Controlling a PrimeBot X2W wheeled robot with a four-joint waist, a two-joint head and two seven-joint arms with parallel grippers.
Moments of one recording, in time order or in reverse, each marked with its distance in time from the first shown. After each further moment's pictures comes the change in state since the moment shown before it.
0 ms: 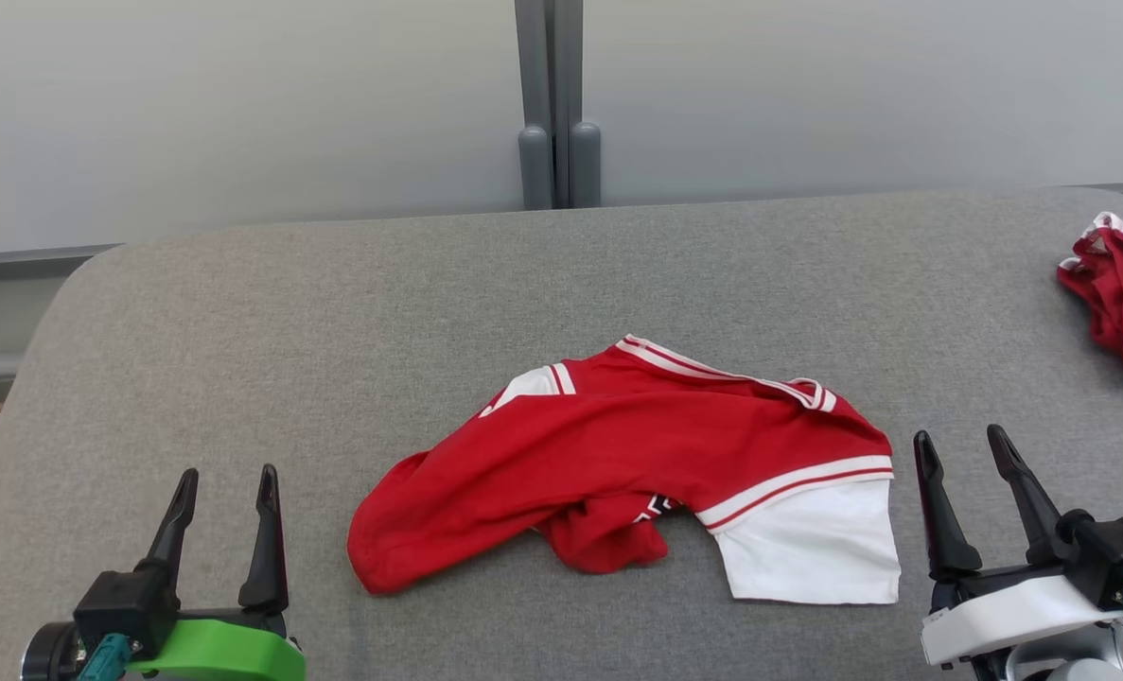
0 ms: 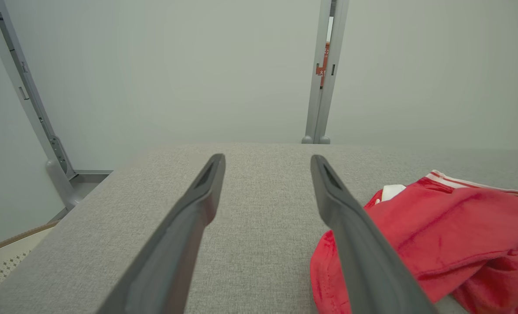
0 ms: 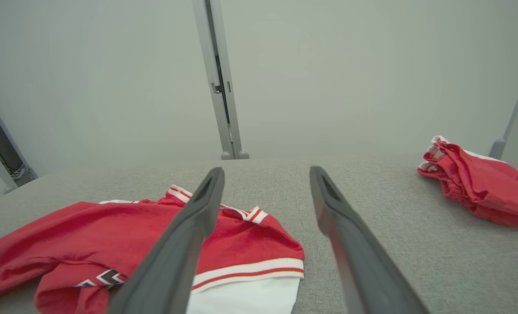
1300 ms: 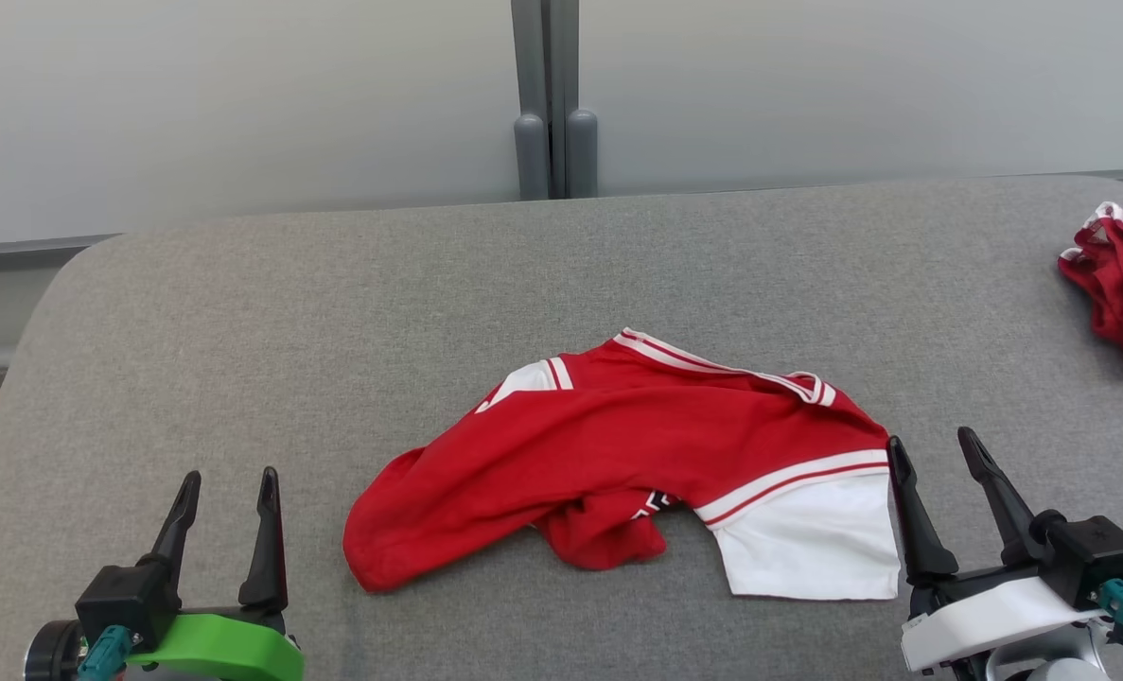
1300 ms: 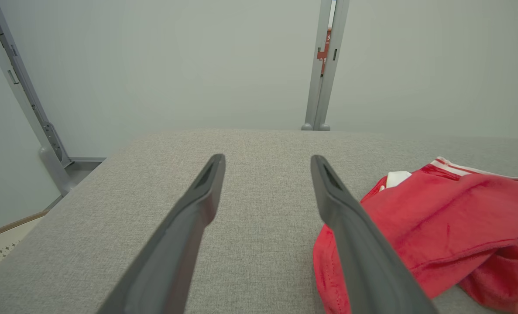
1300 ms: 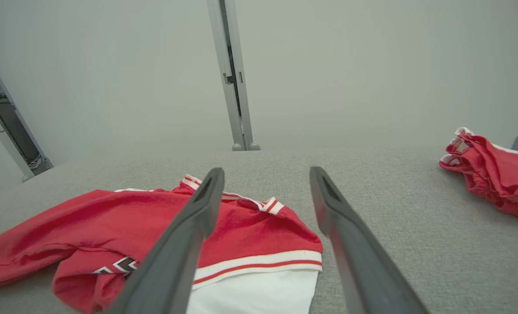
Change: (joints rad) left arm -0.022 0.019 -0.017 0.055 -0.028 0.000 0.000; right arm -0.006 -0.006 0.049 0.007 0.007 0.000 0.000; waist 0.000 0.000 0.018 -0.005
